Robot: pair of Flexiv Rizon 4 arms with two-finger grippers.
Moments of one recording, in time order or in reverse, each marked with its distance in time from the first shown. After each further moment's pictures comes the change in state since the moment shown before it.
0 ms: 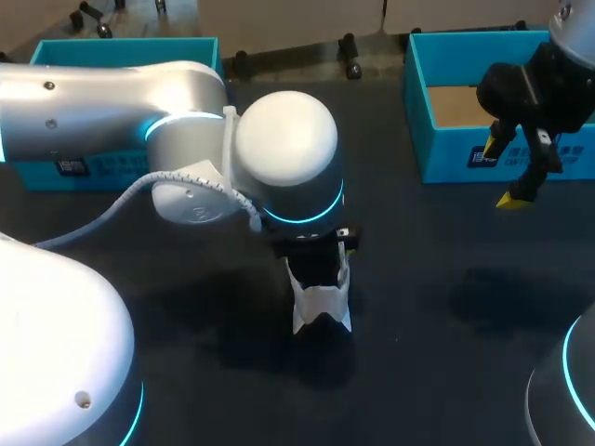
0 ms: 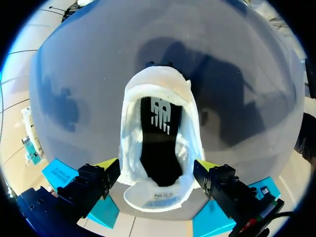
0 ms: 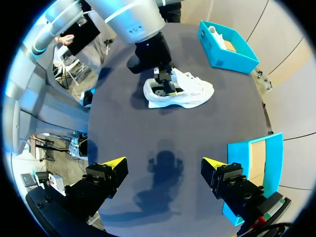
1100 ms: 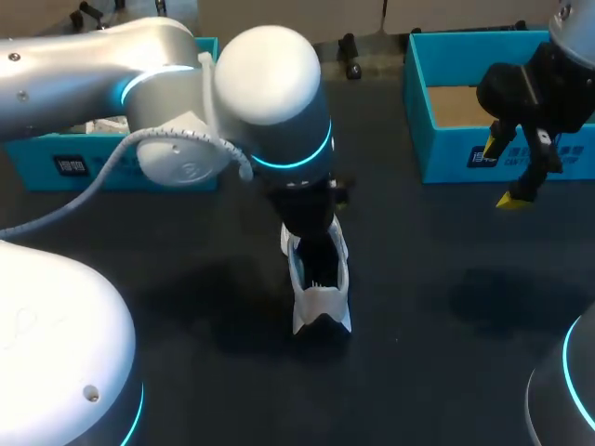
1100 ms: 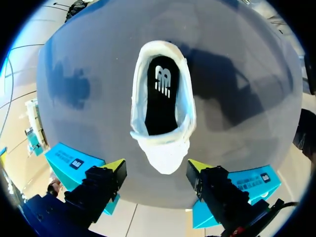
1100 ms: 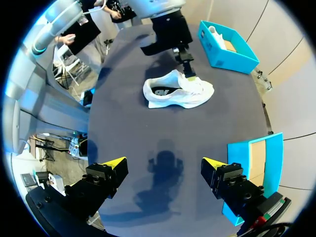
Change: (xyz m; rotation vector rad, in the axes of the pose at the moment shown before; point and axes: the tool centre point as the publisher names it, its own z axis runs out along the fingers) left arm -0.002 0.064 -0.033 -0.032 -0.020 -0.017; right arm 0.000 0.000 0.000 0.000 0.000 0.000
